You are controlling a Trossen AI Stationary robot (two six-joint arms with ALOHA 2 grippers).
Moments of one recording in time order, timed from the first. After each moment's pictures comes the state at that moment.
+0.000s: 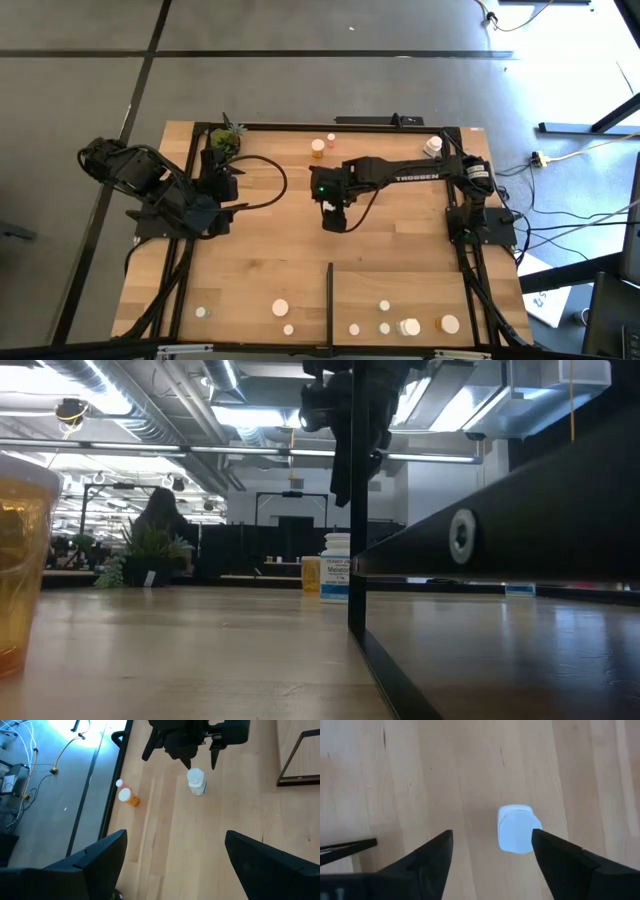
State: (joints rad) left arm -0.50 1.29 1.75 -1.56 -0.69 -0.38; right arm -0.03 1.94 1.68 -0.93 -0.04 0.13
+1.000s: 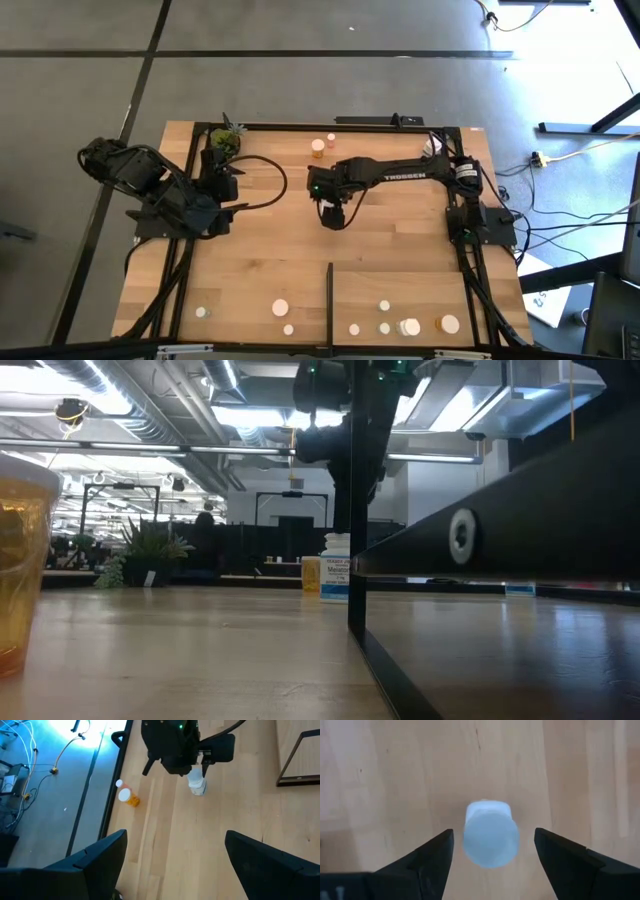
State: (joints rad) left arm -0.50 1.29 1.75 -1.55 -0.69 -0.38; right arm -0.08 2.02 1.66 -0.91 0.02 0.05
